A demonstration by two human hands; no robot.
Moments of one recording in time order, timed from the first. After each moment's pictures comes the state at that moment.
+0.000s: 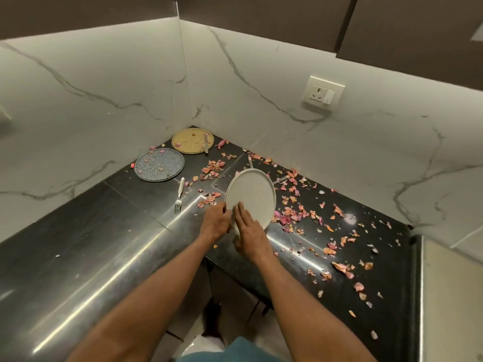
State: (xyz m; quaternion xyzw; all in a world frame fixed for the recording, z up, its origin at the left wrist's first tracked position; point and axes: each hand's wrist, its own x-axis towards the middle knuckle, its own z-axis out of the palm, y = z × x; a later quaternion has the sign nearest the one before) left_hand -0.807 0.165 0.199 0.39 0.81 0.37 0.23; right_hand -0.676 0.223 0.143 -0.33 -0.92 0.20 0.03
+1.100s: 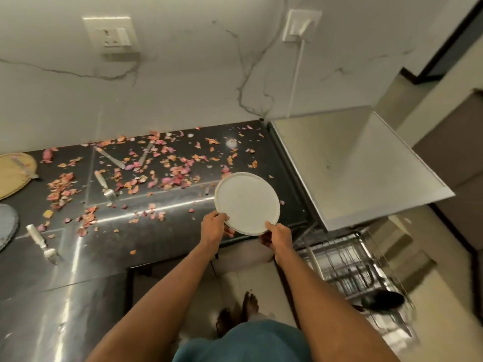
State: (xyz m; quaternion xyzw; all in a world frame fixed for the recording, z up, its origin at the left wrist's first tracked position) left_hand -0.607 0.143 0.123 0.40 0.61 0.31 0.61; right_hand -0.426 0.082 0.087 -0.71 -0.08 0.51 0.47
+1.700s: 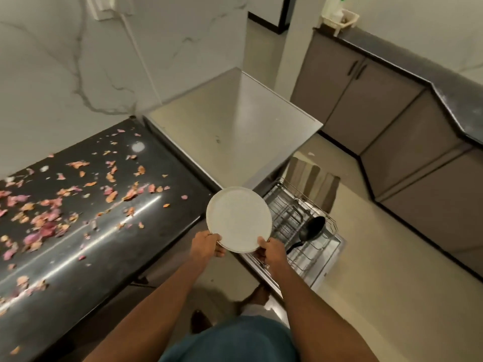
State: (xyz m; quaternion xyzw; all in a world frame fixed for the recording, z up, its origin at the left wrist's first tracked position) left_hand -0.424 0.058 0.064 0.51 0.54 0.03 0.66; right_hand -0.292 -0.105 0.043 -0.72 0.12 0.41 0.54
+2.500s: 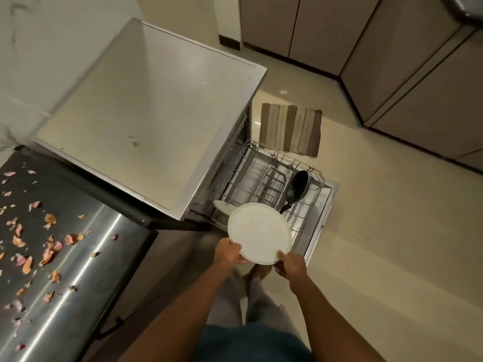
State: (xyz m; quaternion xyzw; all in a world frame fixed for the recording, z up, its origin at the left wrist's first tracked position) left_hand -0.249 -0.045 -0.014 0.55 0.57 -0.19 0.58; right_hand -0.196 -0.236 -0.052 -0.68 0.36 0.42 0.48
